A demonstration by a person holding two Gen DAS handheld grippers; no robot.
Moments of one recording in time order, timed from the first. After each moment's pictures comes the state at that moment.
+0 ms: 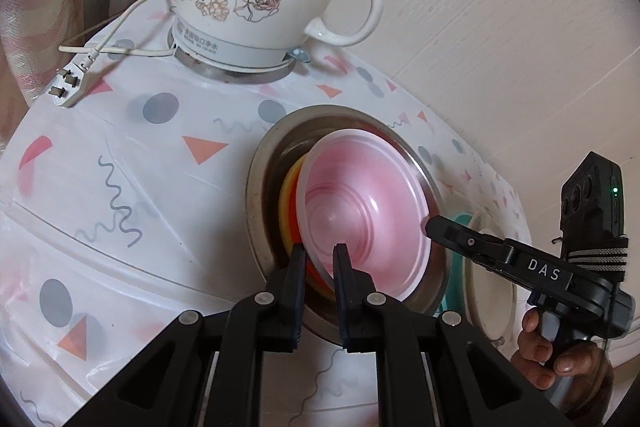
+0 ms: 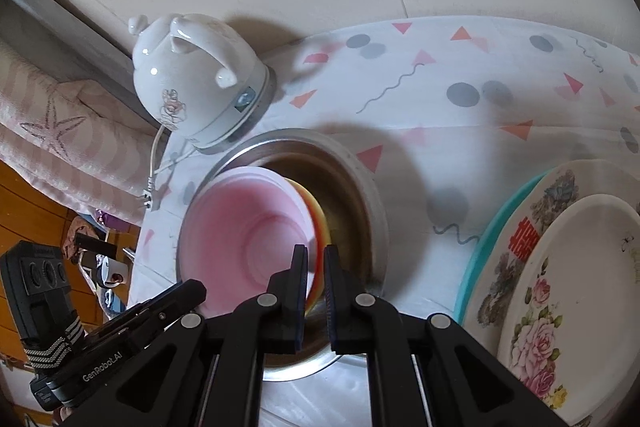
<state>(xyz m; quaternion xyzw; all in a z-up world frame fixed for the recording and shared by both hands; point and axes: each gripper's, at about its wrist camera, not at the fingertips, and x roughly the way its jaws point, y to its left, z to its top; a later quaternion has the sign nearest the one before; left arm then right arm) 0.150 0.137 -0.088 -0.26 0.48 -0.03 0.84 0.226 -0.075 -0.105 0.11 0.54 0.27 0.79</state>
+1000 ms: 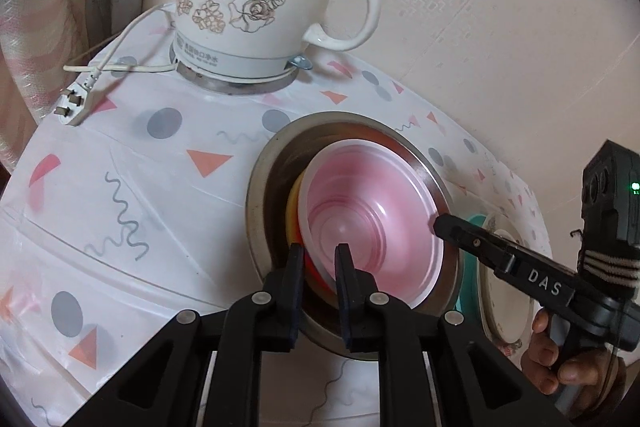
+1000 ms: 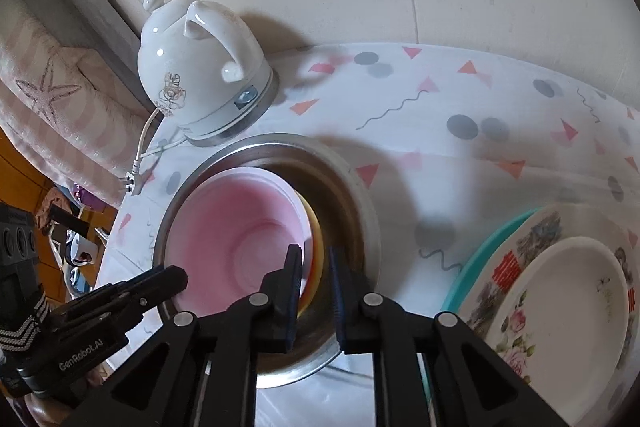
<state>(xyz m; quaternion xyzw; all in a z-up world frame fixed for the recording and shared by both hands) 0.157 0.133 -0.089 -0.22 0.48 -0.02 0.85 0.222 -0.063 -0.099 0.03 0.50 0.26 0.82</state>
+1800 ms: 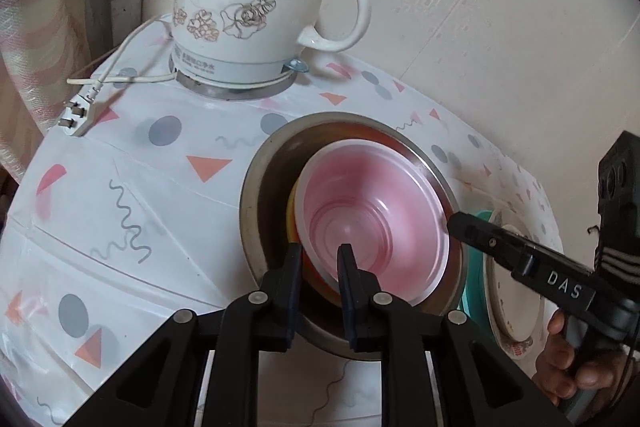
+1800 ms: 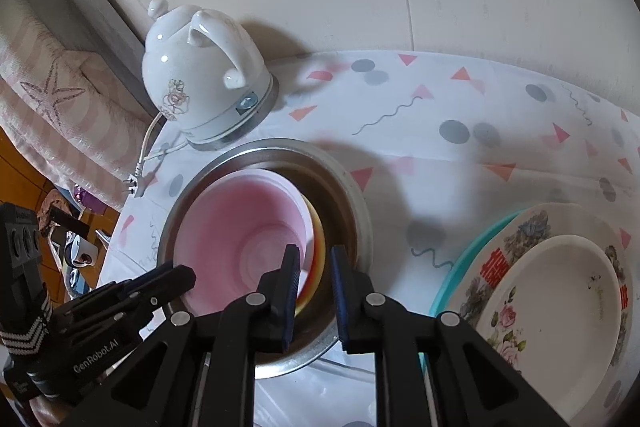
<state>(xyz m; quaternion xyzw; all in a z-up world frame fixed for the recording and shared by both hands) 0.156 0.125 -0.088 -0.20 0.47 0.00 0.86 0.217 -0.069 -0.090 0.03 0.49 0.26 0.83</state>
